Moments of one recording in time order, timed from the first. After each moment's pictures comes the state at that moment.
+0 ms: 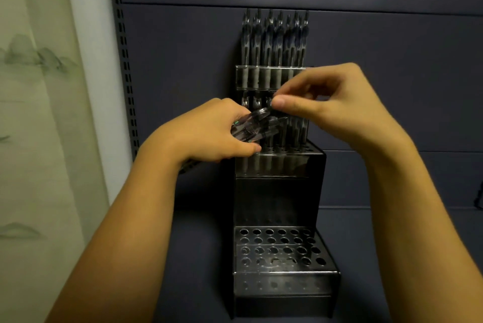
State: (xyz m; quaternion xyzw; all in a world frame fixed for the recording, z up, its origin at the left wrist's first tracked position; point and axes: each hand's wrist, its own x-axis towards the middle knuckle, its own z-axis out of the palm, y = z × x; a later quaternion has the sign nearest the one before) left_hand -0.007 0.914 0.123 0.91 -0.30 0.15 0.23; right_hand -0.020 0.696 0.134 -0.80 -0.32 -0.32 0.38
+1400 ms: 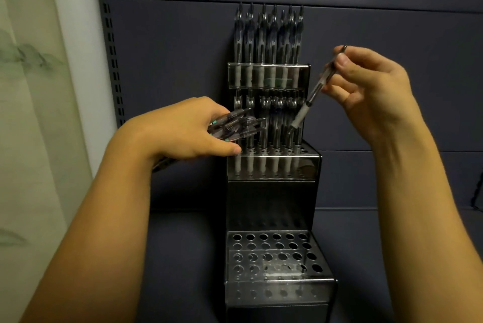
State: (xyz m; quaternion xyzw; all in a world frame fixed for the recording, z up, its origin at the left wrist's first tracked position) left_hand 0.001 0.930 0.128 0.93 -0.27 0.11 0.21; right_hand 0.019 0.649 0.135 -0.55 -0.26 -0.26 0.75
